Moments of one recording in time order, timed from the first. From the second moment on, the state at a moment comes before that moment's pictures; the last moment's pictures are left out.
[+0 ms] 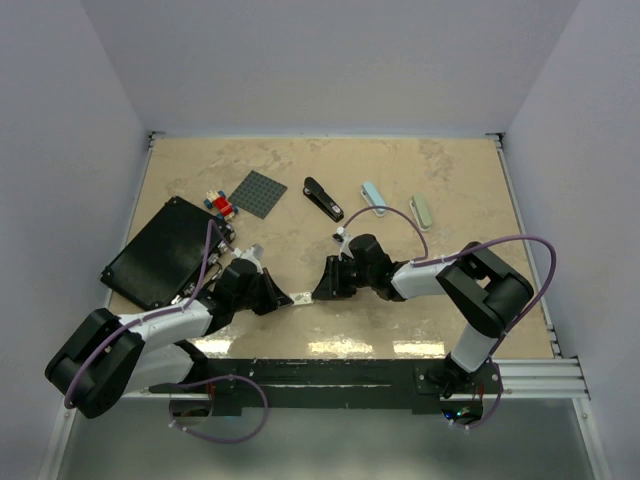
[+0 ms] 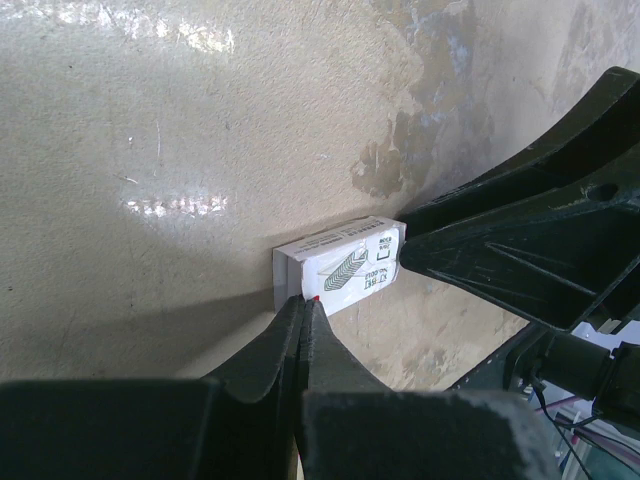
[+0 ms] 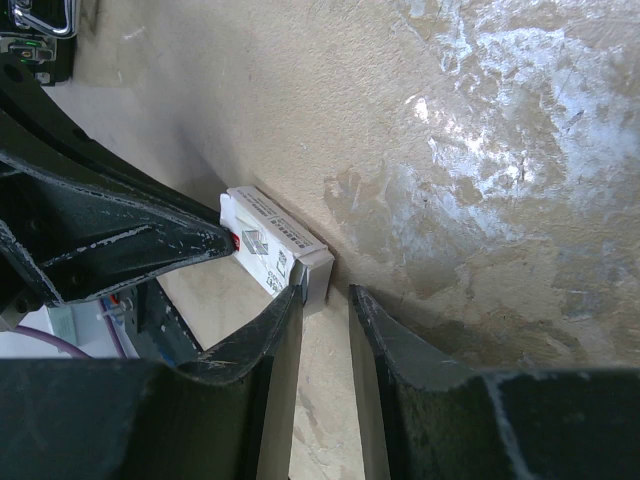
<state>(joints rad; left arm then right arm) -0.62 1.17 0.27 0.18 0.18 -0.97 0.75 1.72 0.64 0.38 -0.43 0.78</state>
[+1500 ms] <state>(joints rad) -0.62 1.15 0.25 0.21 0.18 -1.00 0.81 1.71 0.80 0.06 -0.28 0.77</state>
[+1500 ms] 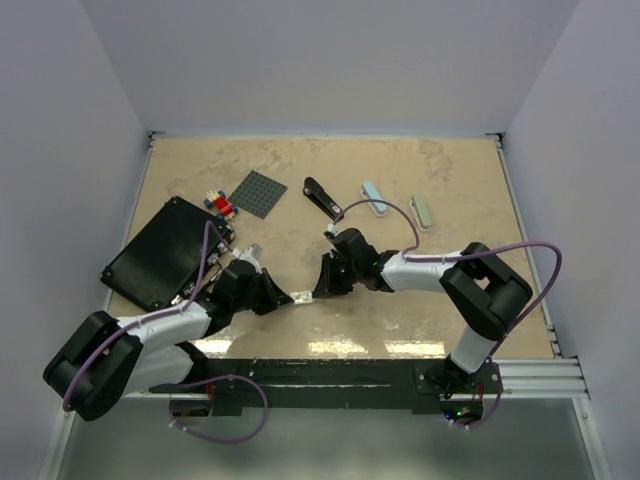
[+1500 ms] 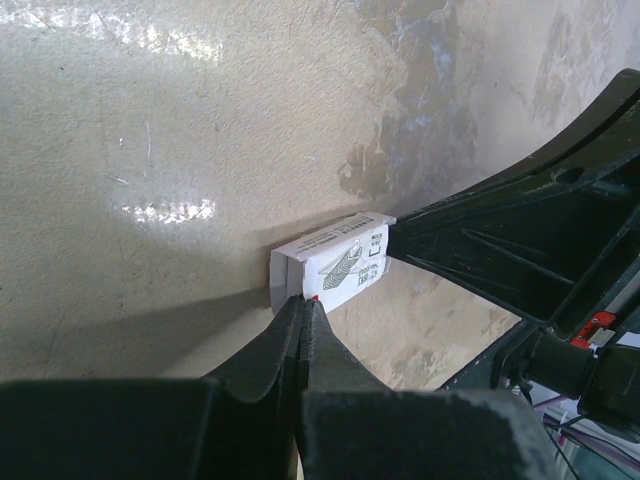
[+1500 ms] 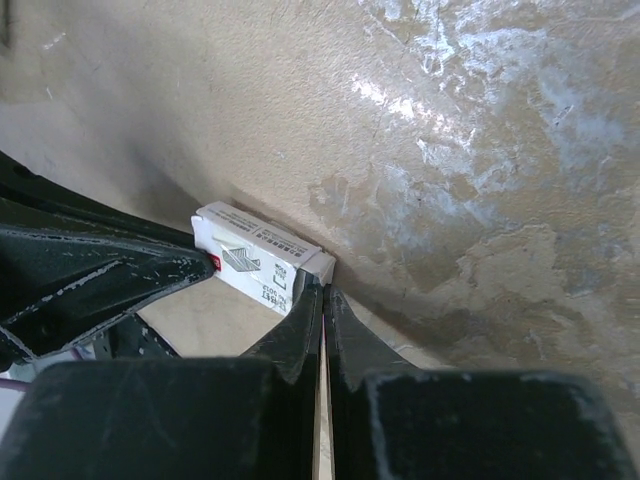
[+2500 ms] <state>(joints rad) -0.62 1.09 0.21 0.20 0.16 -1.00 0.87 1.72 1.01 -0.36 -0.02 0.70</state>
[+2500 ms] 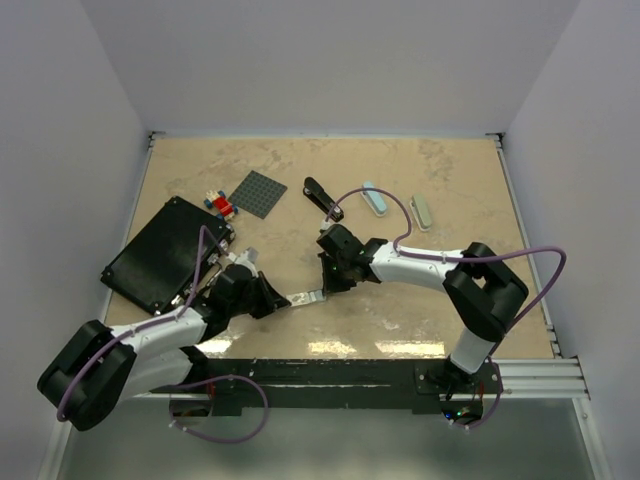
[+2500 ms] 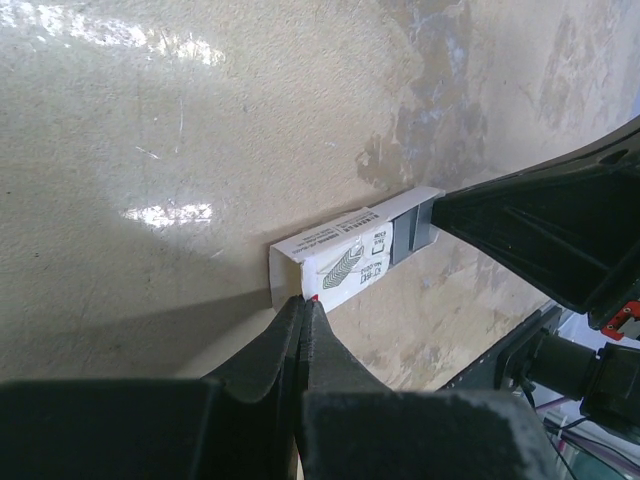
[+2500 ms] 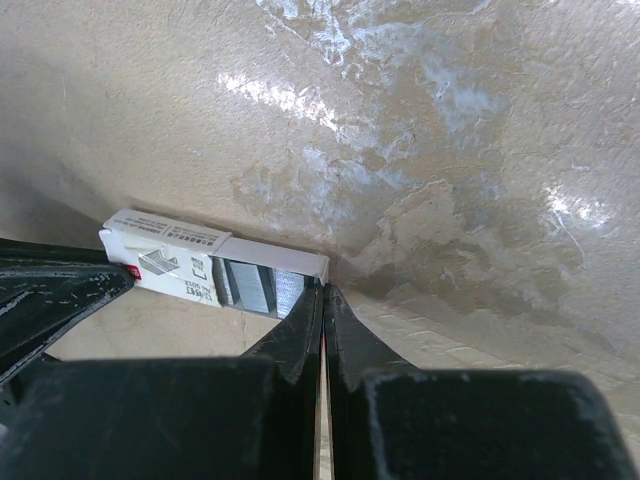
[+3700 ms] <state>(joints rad) -0.54 0.89 0.20 -0.04 -0.03 -1.00 0.89 1.71 1.00 -0.39 0.01 0.65</state>
